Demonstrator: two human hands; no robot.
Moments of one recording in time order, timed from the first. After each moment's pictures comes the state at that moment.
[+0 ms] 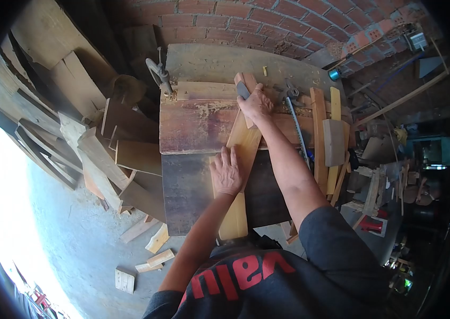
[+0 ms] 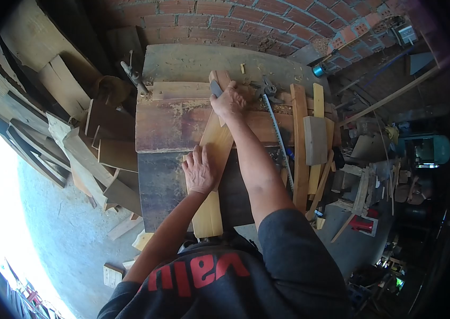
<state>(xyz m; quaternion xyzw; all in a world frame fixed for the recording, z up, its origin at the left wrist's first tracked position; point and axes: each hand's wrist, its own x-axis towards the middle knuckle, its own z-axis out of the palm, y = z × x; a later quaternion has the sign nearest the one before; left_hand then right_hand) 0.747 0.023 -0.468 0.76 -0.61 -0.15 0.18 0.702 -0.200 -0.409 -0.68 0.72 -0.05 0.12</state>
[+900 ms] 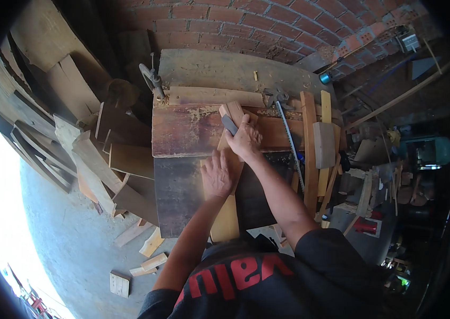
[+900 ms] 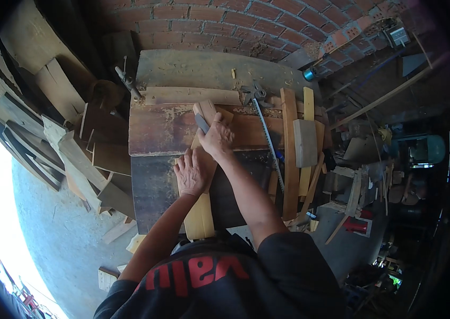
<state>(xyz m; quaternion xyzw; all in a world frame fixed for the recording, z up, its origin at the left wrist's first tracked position) 0.748 0.024 -0.452 0.76 -0.58 -0.20 0.20 0.687 -0.112 -0.406 -0.70 0.70 -0.03 0.15</state>
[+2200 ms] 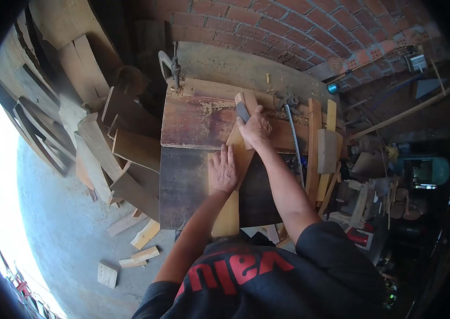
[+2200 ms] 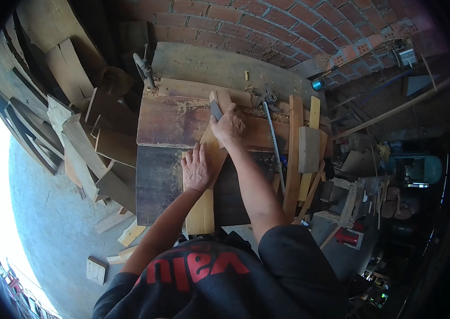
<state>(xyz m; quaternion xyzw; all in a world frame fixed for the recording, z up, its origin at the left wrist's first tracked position) 0.748 0.026 -0.472 0.76 -0.59 -0.15 0.23 0.692 -0.139 -0.413 -0.71 0.69 -0.01 0.10</state>
